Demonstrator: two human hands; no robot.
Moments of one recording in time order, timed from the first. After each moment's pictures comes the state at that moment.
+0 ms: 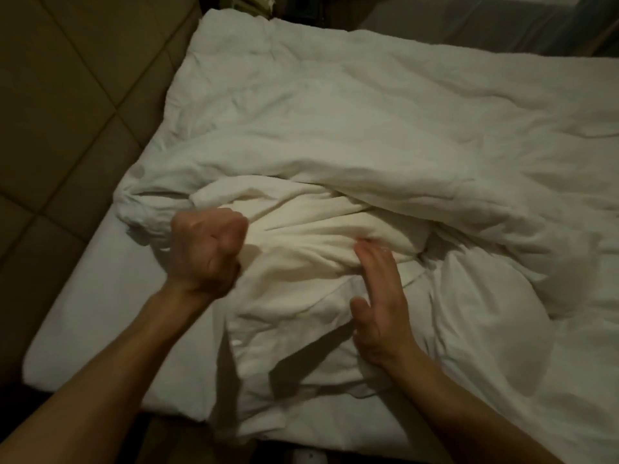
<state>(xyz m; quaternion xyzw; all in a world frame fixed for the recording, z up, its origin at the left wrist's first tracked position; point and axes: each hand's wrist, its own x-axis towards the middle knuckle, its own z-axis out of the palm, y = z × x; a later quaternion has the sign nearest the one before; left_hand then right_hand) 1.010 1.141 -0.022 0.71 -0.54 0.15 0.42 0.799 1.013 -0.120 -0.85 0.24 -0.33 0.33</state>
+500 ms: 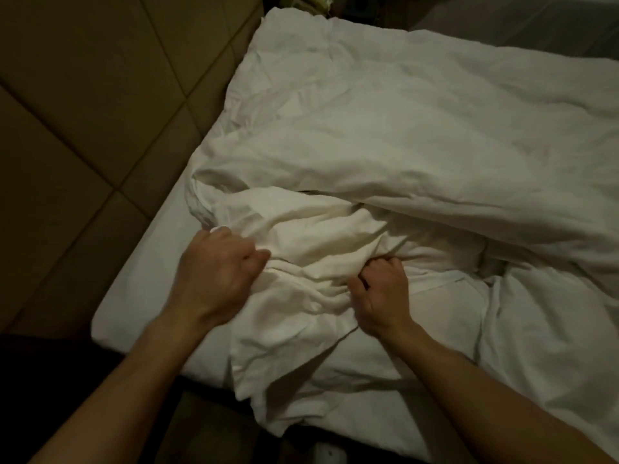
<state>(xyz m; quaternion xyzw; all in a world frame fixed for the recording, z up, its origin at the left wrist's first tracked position) 1.022 1.233 -0.044 0.85 -0.48 0.08 0.18 0.864 1.037 -0.152 -0.90 0.20 -0.31 0.24</state>
